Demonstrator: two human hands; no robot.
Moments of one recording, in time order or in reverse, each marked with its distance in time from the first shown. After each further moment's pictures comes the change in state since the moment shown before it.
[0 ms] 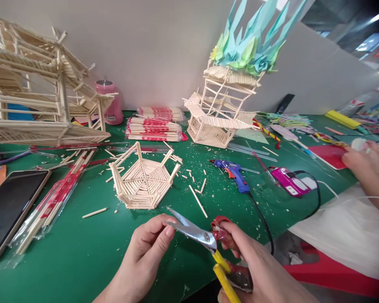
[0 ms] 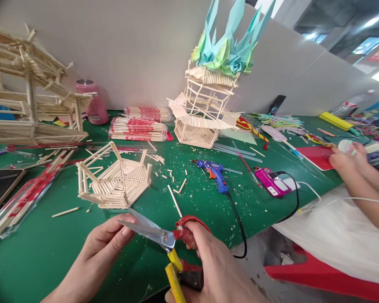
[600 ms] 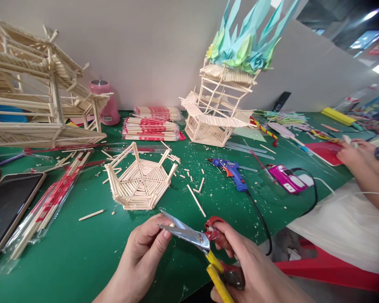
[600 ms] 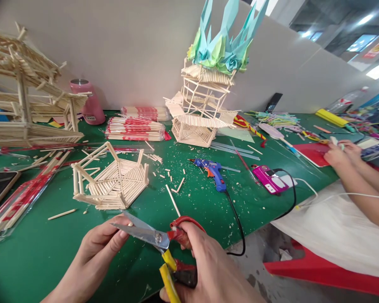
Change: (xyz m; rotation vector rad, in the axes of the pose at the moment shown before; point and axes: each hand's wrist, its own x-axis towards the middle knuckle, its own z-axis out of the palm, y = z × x) left_hand 0.000 0.001 -0.003 0.183 -0.018 0.171; right_hand 0.002 -0.015 -0.005 0.117 -0.068 0.078
